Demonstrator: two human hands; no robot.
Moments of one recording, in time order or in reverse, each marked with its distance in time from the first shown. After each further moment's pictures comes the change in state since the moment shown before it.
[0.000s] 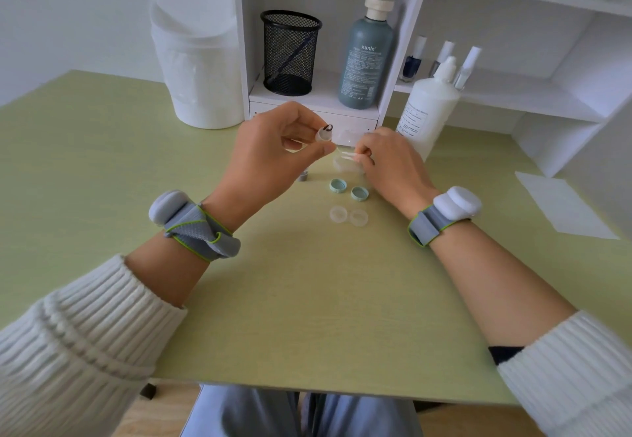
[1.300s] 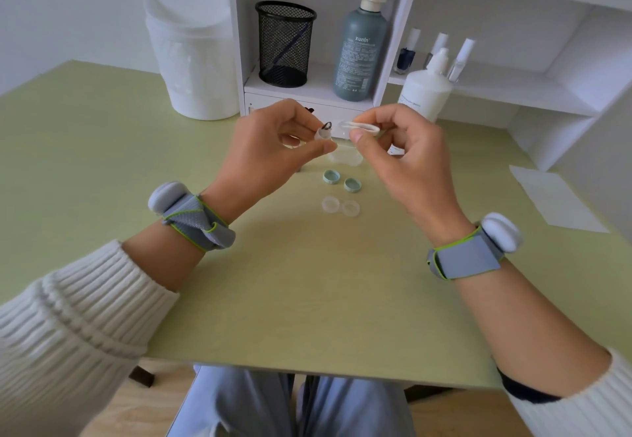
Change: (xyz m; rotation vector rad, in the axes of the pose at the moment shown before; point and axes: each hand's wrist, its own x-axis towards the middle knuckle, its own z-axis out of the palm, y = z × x) left_hand -0.004 -0.001 0.006 -0.010 0.002 0.001; right_hand -0.054 -0.022 -0.039 0.828 0.312 -0.019
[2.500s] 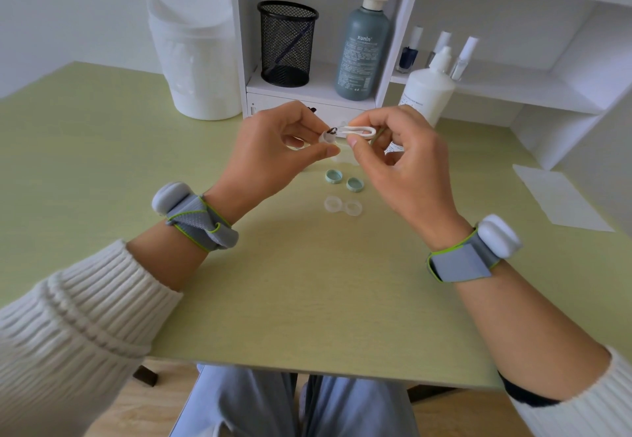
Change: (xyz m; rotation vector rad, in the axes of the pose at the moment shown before) left_hand 0.000 -0.001 0.001 -0.012 -0.041 0.025; right_hand -0.004 -0.002 0.005 -0.205 0.036 -0.188
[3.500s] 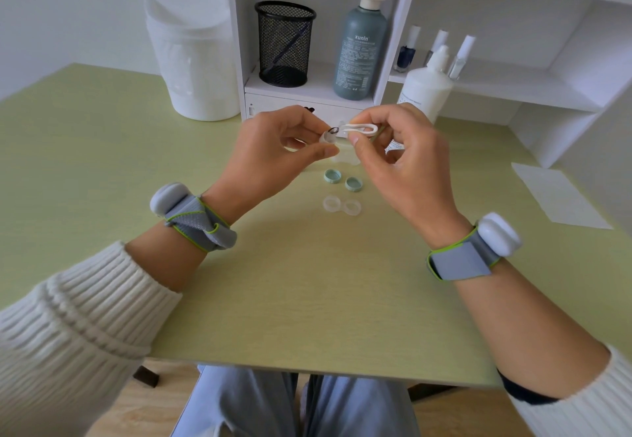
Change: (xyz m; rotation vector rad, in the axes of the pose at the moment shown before) left_hand 0.000 -0.002 0.001 0.011 -0.030 0.027; right_hand 0.001 0.000 -0.002 -0.025 0.019 -0.018
